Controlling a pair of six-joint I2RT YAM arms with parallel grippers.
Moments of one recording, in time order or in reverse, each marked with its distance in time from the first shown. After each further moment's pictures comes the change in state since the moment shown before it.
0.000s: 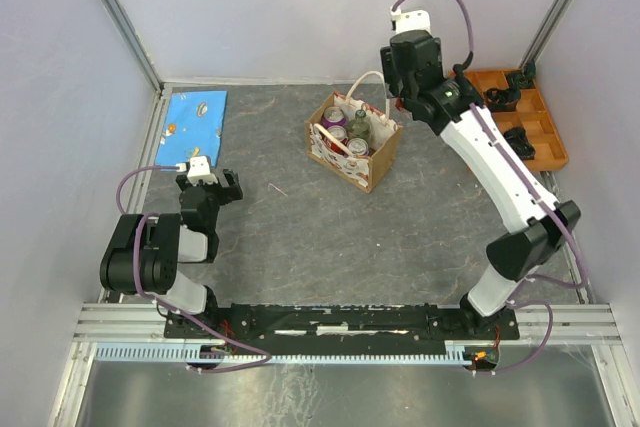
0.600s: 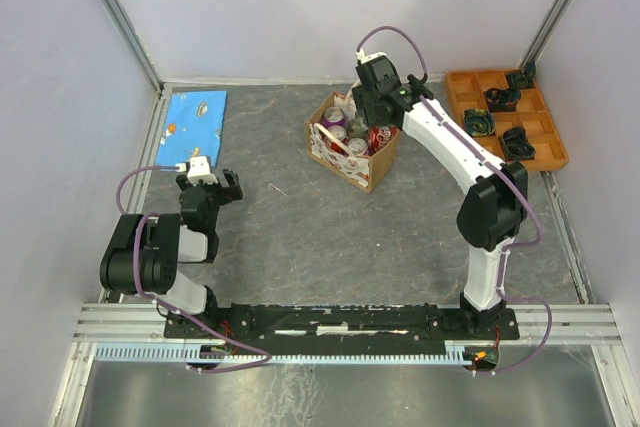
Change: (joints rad) left arm 0.000 0.000 0.000 0.000 0.000 0.000; right arm -0.008 0.231 -0.061 -0.052 -0.194 0.070
